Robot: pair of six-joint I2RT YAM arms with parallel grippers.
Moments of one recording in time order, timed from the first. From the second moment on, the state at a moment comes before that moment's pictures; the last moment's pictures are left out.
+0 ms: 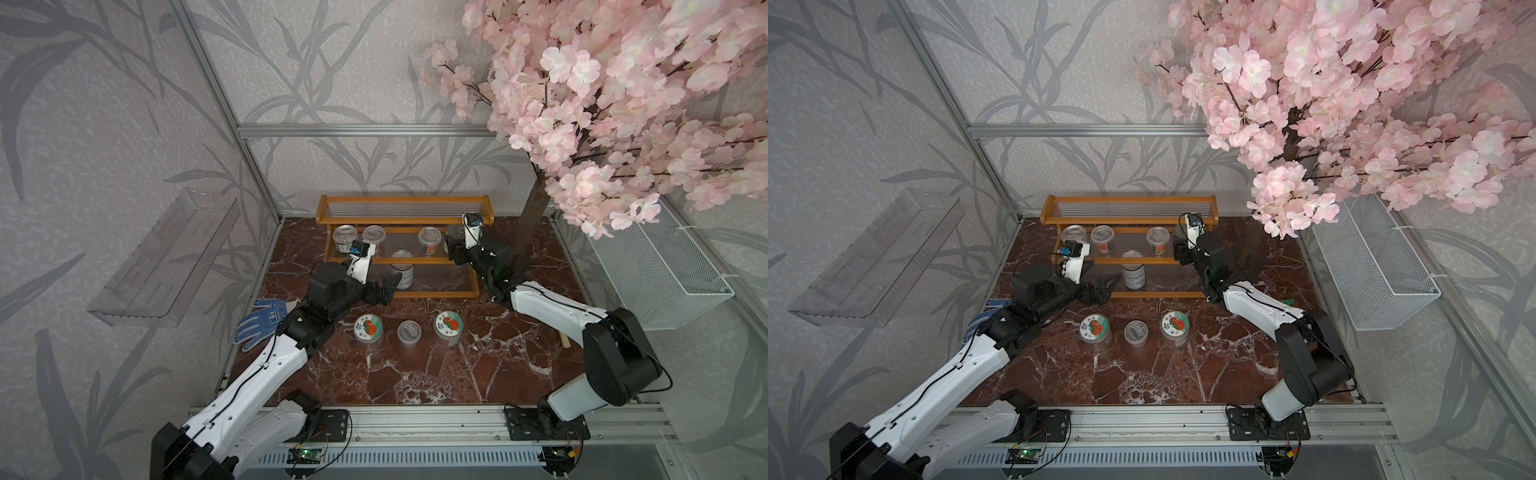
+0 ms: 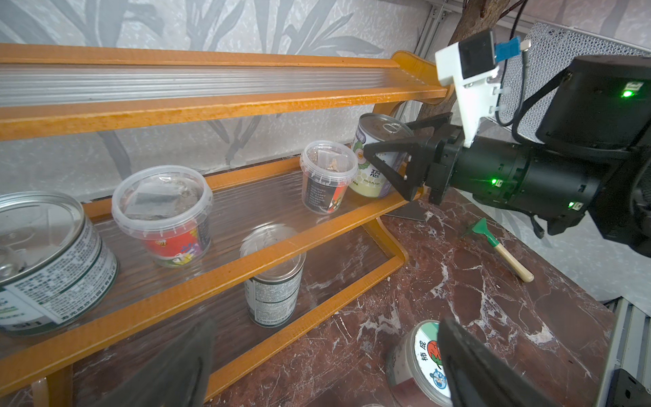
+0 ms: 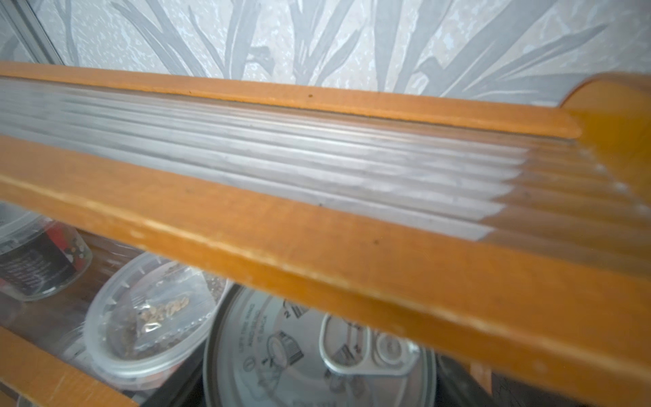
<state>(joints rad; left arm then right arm) -0.48 0.96 0.79 -0.11 0.17 -0.15 0.47 1.55 0.97 0.38 0.15 0.05</state>
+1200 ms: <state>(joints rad) -0.48 1.02 0.78 -0.09 0.21 -0.16 0.51 0.74 0.69 -0.34 -0.02 -0.02</state>
